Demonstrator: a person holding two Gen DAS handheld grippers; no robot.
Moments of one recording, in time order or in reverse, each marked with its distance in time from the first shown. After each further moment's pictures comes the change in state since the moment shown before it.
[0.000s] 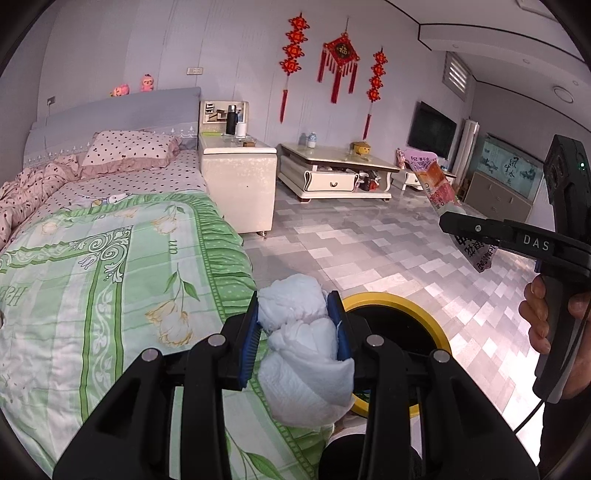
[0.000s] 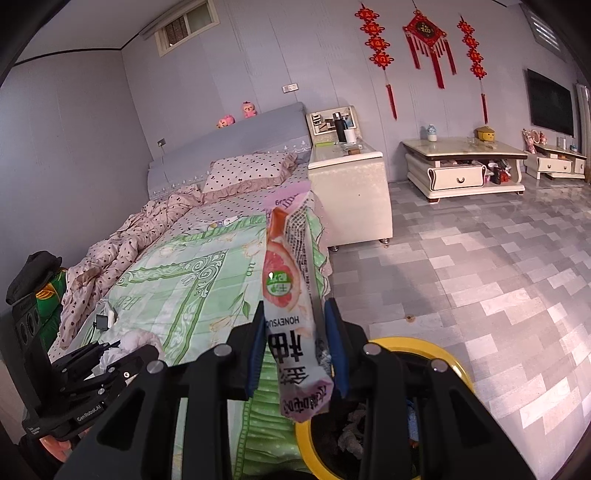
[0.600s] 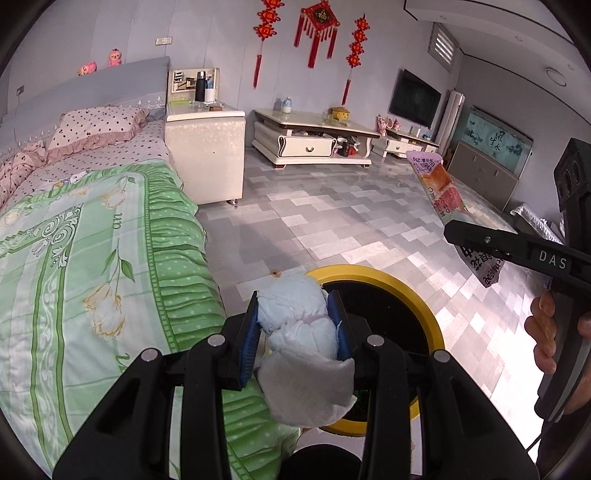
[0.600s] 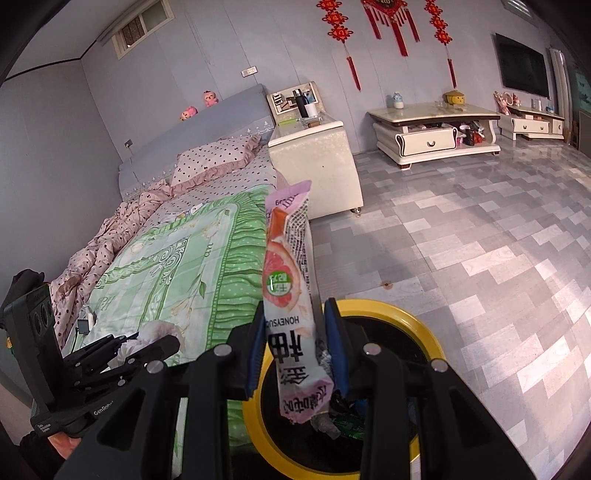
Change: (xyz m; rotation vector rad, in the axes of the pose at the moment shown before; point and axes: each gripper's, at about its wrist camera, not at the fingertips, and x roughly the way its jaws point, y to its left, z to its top) left arm 0.108 -0.049 -0.017 0.020 0.139 -0.081; right arm 0.024 -0.076 -0.039 0.121 0.083 -0.061
